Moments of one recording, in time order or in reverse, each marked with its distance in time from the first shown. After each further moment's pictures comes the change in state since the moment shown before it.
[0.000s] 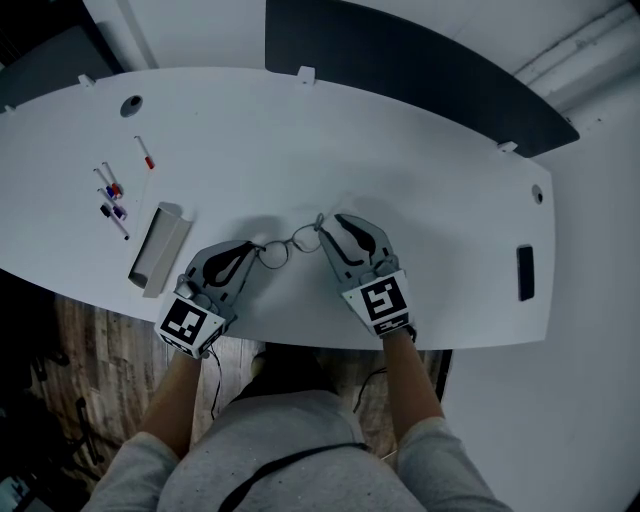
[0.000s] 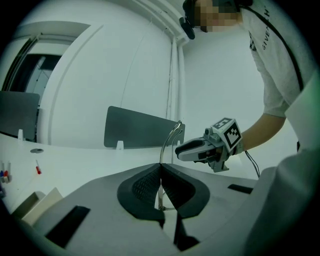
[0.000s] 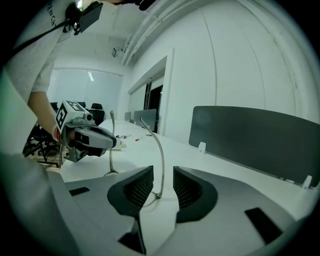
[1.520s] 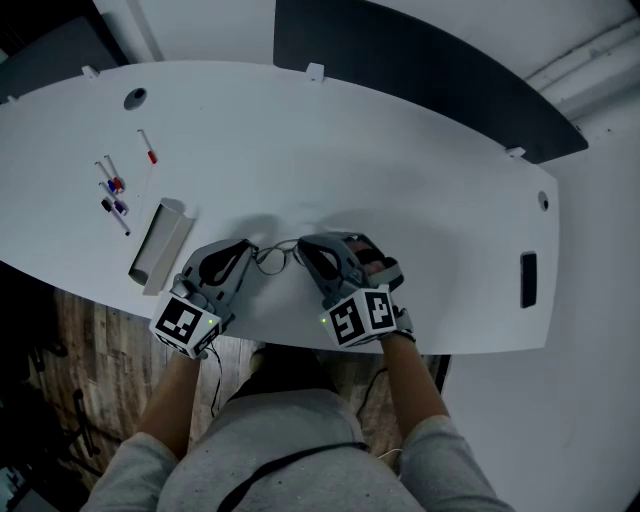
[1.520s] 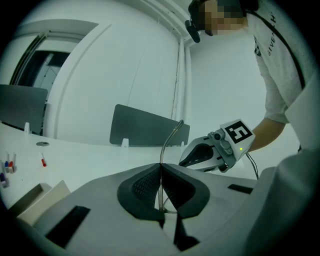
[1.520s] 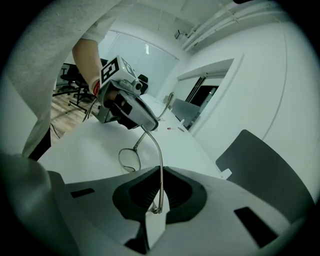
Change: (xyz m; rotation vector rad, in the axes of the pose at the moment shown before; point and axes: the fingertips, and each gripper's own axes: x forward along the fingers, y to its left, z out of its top) left arm -0.004 0.014 -0.003 -0.065 0.029 0.054; right arm 0.023 0.061 -0.008 -0.608 0.116 0.202
